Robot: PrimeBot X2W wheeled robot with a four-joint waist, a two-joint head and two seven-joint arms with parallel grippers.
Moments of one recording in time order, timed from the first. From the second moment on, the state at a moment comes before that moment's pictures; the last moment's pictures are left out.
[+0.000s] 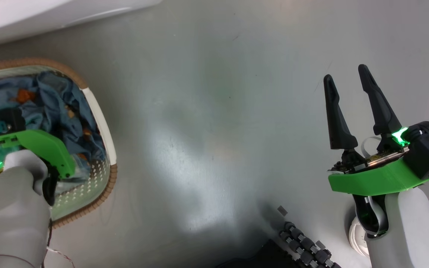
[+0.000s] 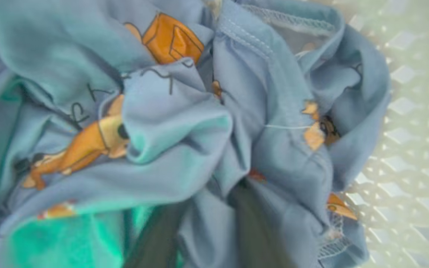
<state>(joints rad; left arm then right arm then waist) -0.96 0.19 -0.22 1.29 -0.41 -0.06 -0.02 -0.36 -0.05 0.05 -0.05 0.20 0.13 -0.26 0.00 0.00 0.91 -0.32</state>
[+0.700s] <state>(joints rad) -0.83 0.11 -0.23 1.29 -0.42 -0.01 -0.22 -0.32 -0.06 0.00 0.00 0.20 0.13 -0.26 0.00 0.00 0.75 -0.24</state>
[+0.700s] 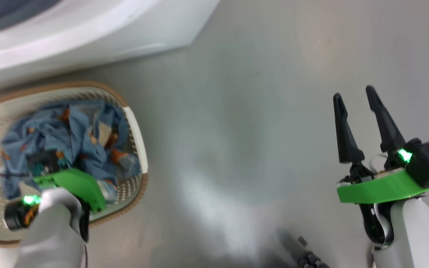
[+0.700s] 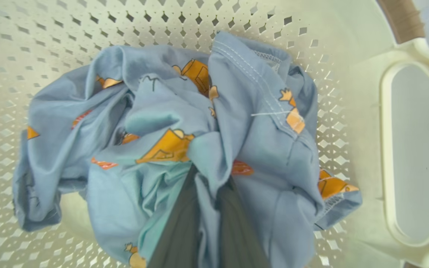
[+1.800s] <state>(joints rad) -0.03 0.05 -0.12 0.45 -0.33 0.13 -0.25 0.05 -0.07 -0.04 0.05 0.19 0.13 -0.26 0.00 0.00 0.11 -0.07</state>
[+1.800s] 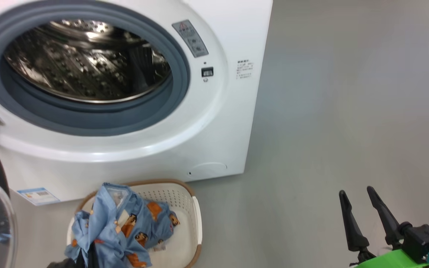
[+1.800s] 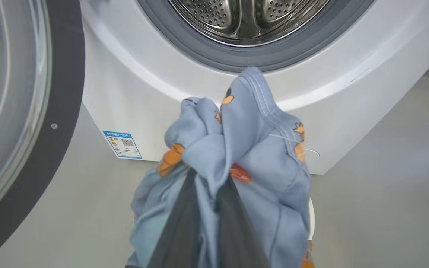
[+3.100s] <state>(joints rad) 0.16 0.05 -0.19 0.18 -0.29 0.16 -0.25 0.19 -0.07 -0.07 0.09 0.18 0.13 -0.26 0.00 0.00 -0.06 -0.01</state>
